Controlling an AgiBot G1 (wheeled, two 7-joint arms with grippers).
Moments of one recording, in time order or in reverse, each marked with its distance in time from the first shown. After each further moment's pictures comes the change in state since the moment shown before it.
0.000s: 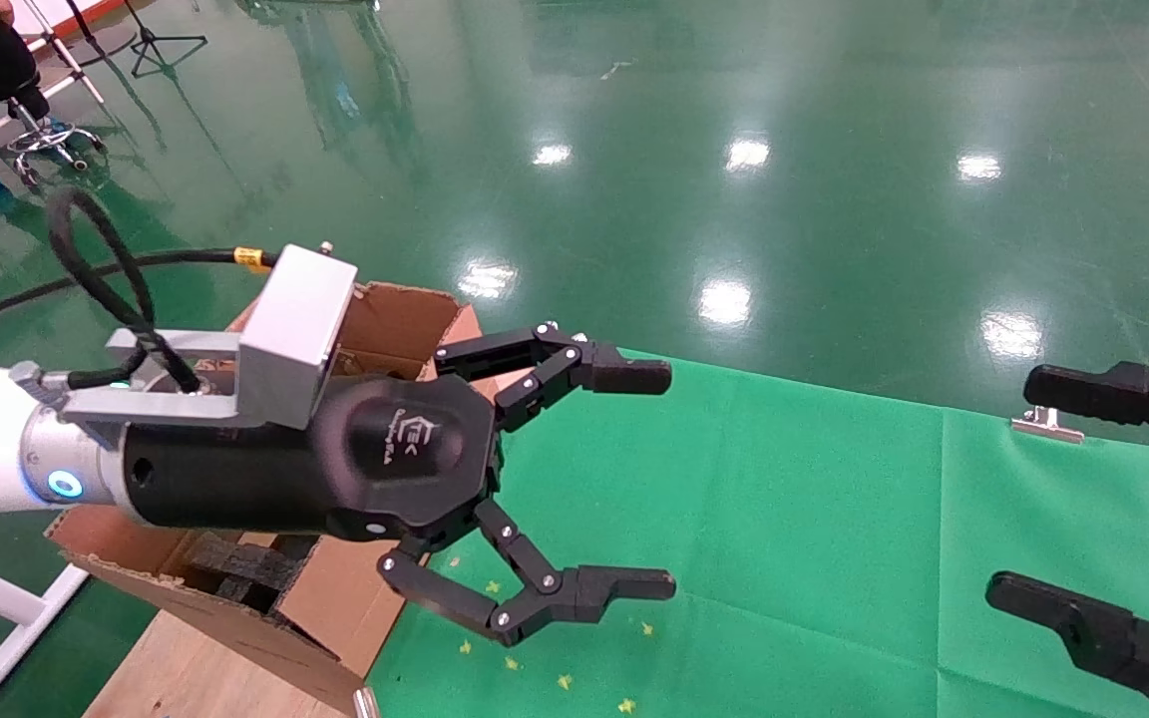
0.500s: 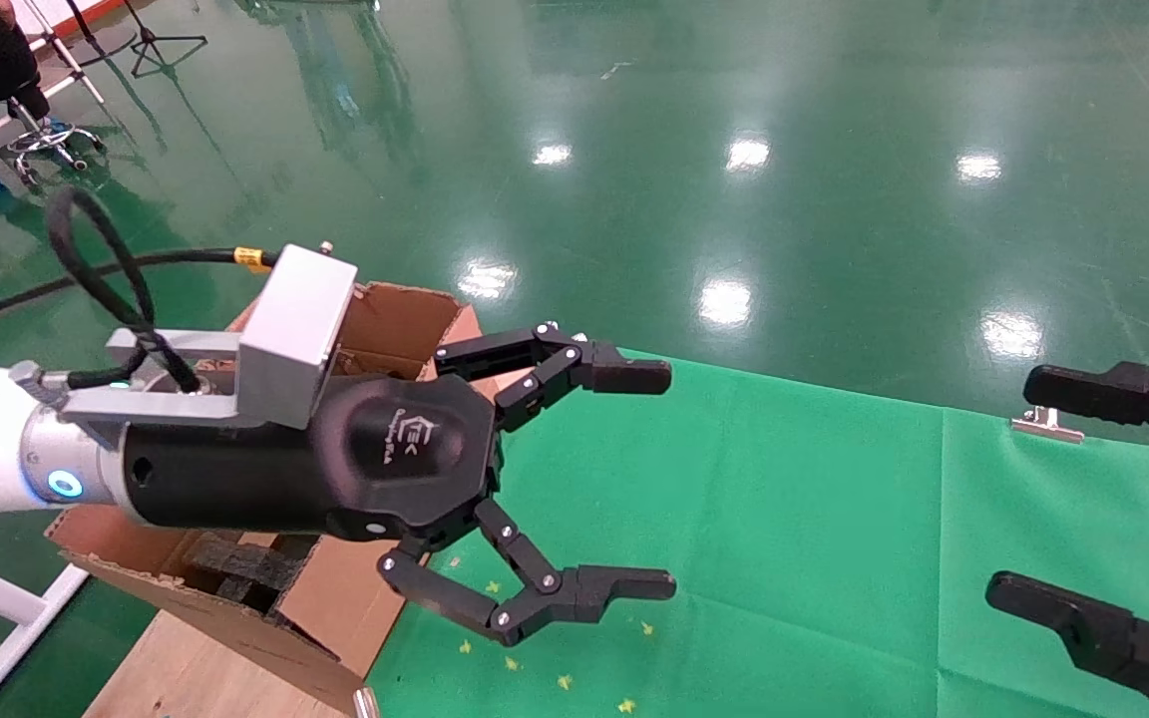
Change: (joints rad) left arm 0.000 0.000 0.000 0.000 0.000 0.000 0.000; right arm 0.000 0.000 0.000 0.000 0.000 0.000 0.000
